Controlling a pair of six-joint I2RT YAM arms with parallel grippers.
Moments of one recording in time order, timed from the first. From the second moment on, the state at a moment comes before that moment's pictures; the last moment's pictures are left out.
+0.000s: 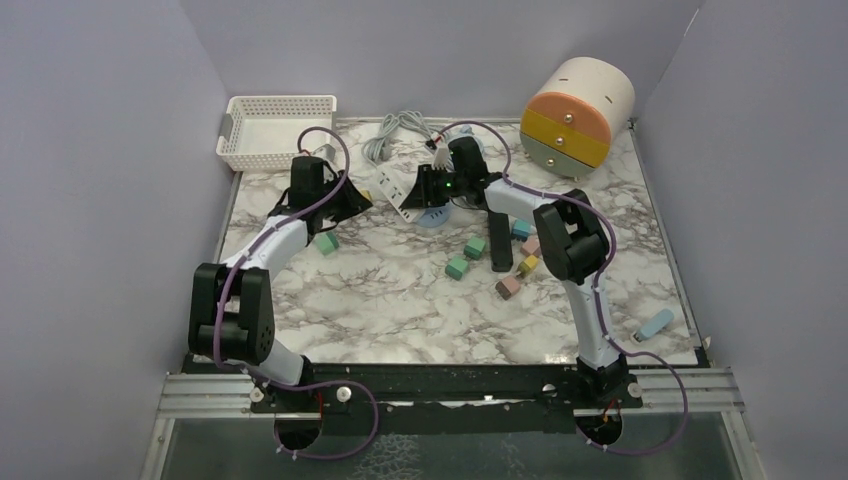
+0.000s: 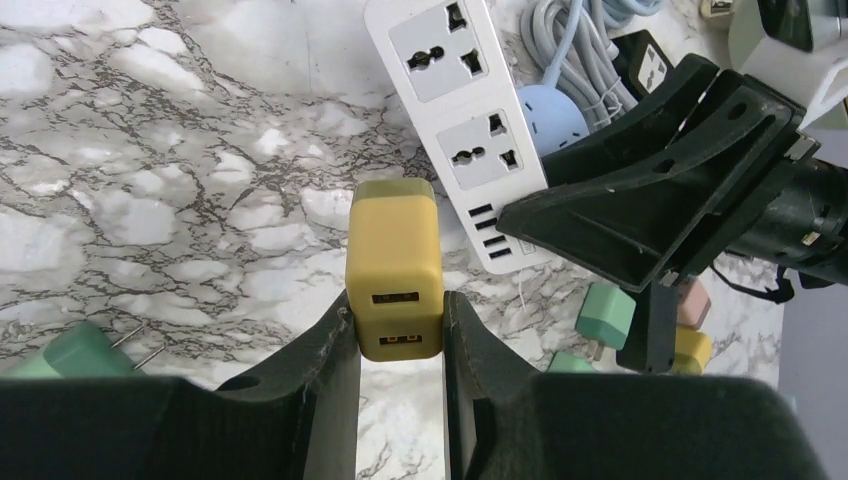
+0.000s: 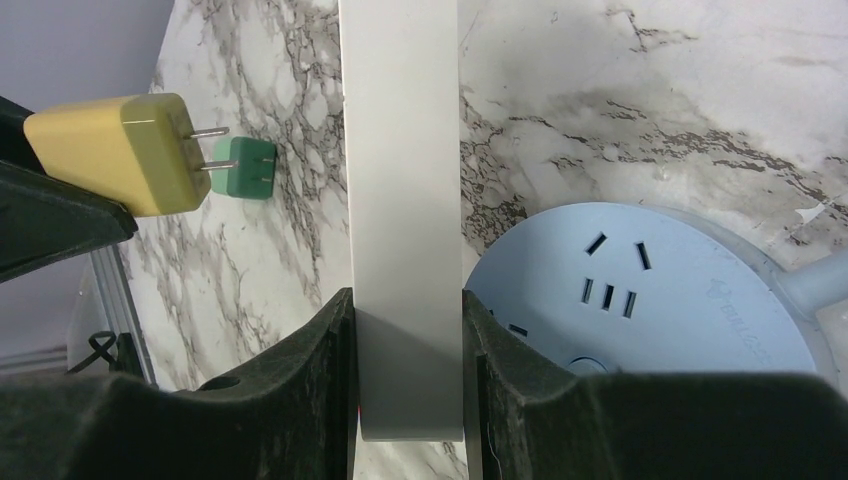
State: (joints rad) left arm -0.11 1.53 0.95 -0.06 0.29 -0.56; right arm 0.52 2.27 1.65 0.04 -0.62 0.40
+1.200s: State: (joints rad) left arm -0.14 1.44 0.83 -0.16 0.58 -0.53; right arm 0.50 2.42 1.96 -0.07 -0.63 0.34
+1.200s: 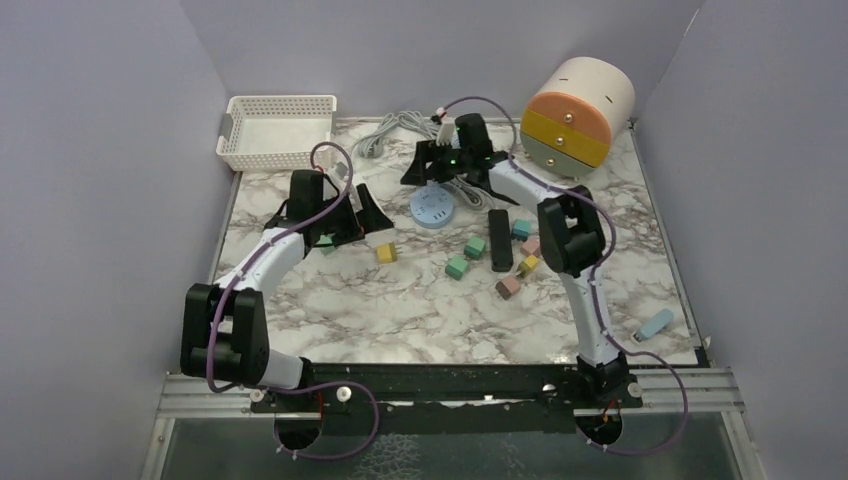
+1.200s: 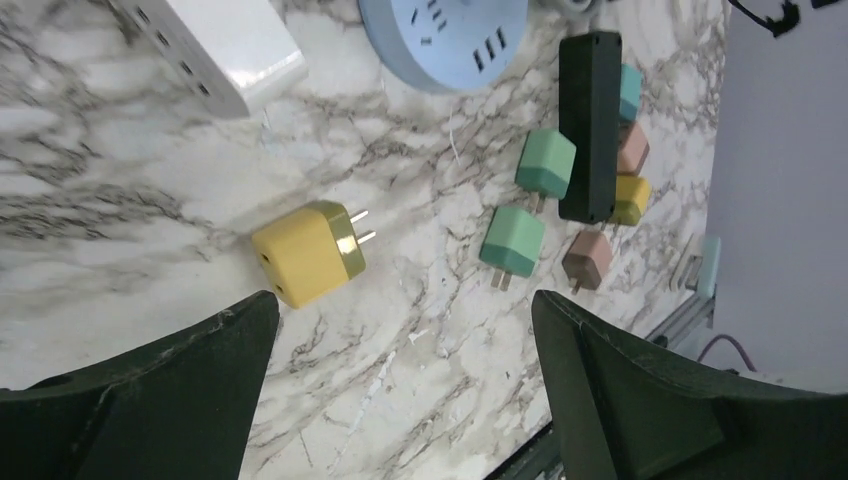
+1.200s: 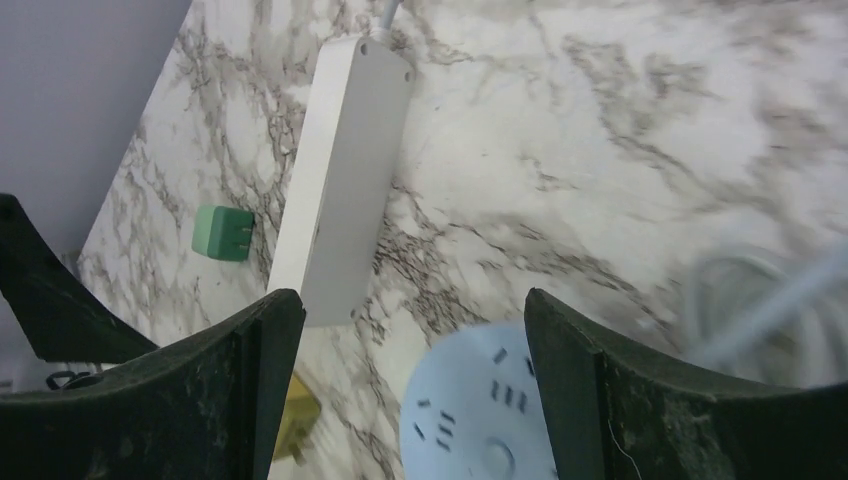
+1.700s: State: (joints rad) left arm 0.07 1.47 0.95 -0.42 0.21 -0.28; right arm 0.45 1.76 1.13 -0.07 -0.31 0.18
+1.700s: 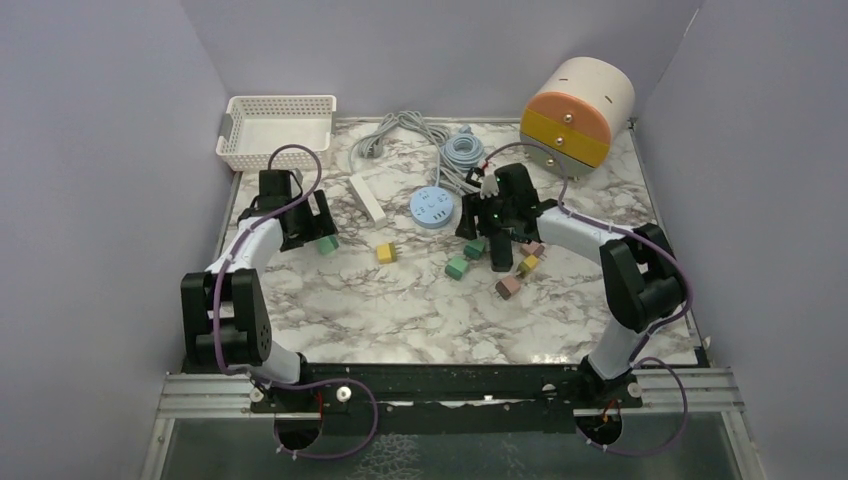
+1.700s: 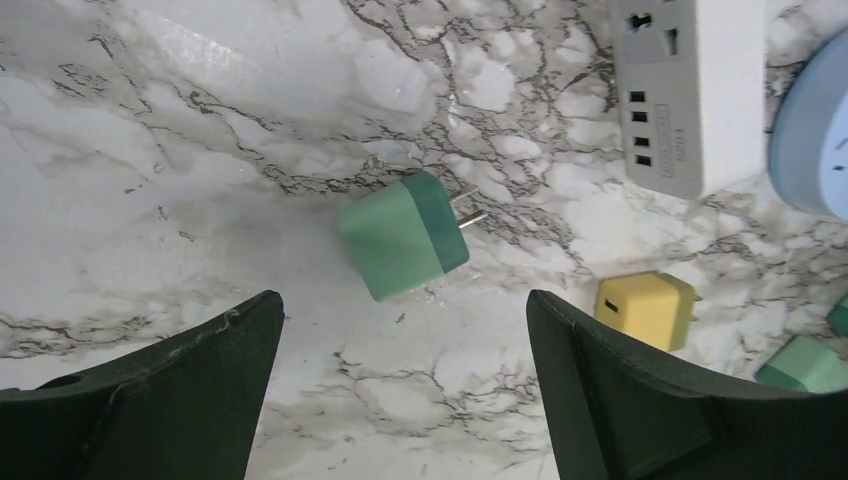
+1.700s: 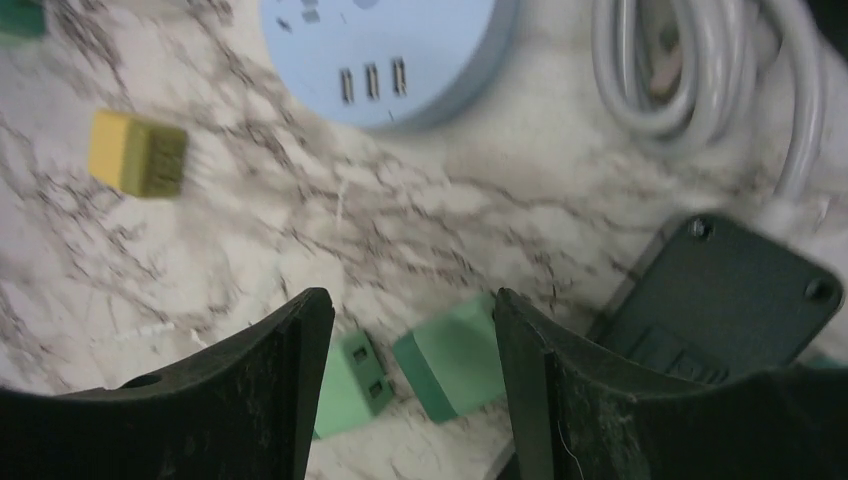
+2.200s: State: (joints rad) left arm 0.07 1.62 0.96 -0.39 0.18 -0.22; right arm 0.48 1.75 1.01 -0.13 -0.23 0.17
